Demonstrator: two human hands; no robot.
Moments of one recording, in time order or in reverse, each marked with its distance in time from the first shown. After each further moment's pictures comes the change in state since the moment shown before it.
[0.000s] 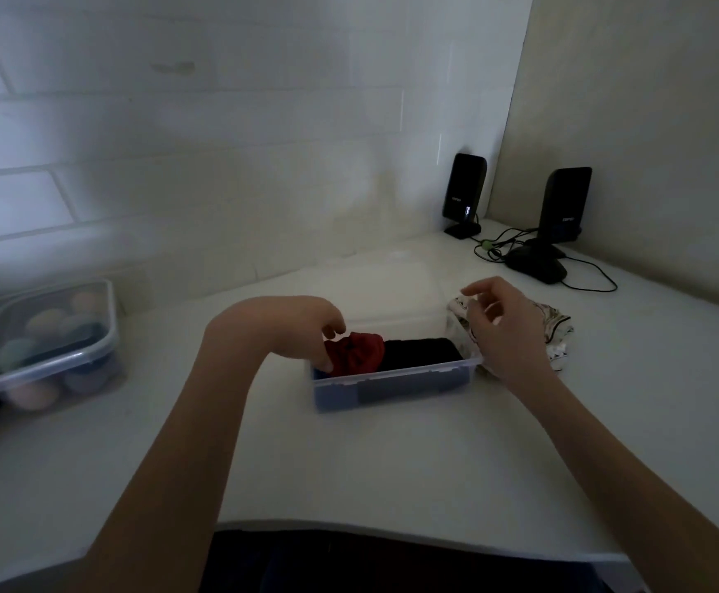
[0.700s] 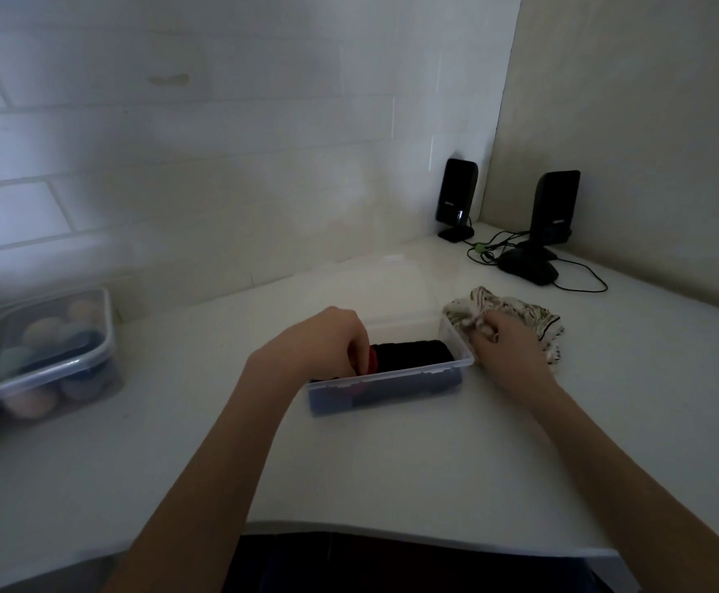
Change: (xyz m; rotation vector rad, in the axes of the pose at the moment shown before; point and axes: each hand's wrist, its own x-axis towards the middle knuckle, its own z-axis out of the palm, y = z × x) left_hand 0.019 0.021 0.029 -0.084 0.216 0.155; right_hand -0.004 0.031 -0.006 -0.261 -0.165 0.140
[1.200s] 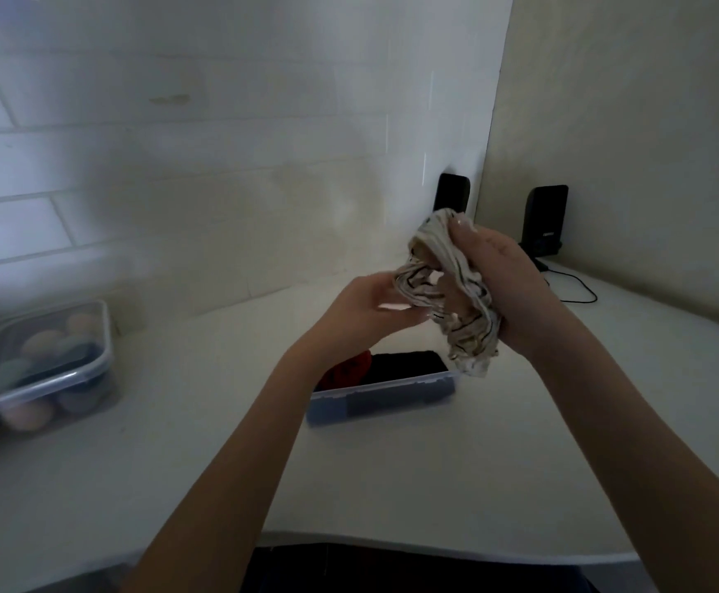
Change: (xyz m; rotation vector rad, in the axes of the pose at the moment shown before) left_hand 0.018 0.032 -0.003 -0.875 0.350 0.311; right_hand -0.002 -0.108 -0.079 0.973 -0.376 -0.180
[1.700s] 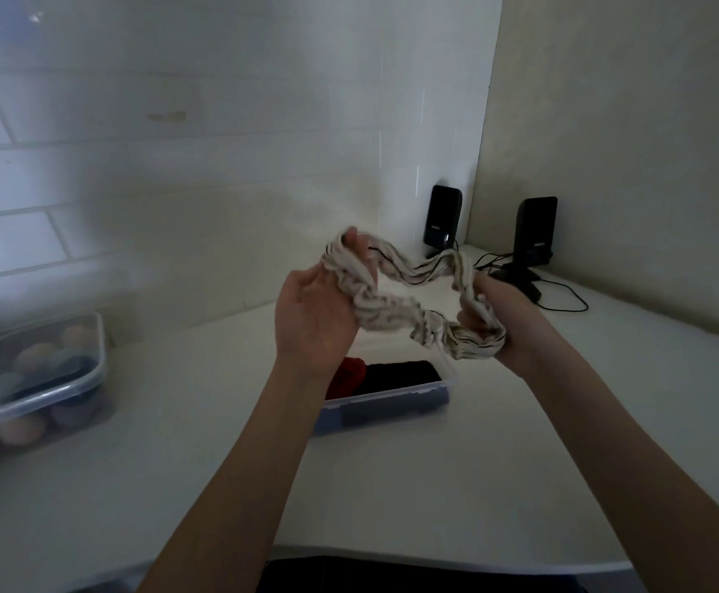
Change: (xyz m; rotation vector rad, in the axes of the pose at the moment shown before) left_hand -0.001 -0.008 -0.015 -1.448 0.055 0.077; right_hand 0.008 0.042 -0.034 0.284 0.217 0.316
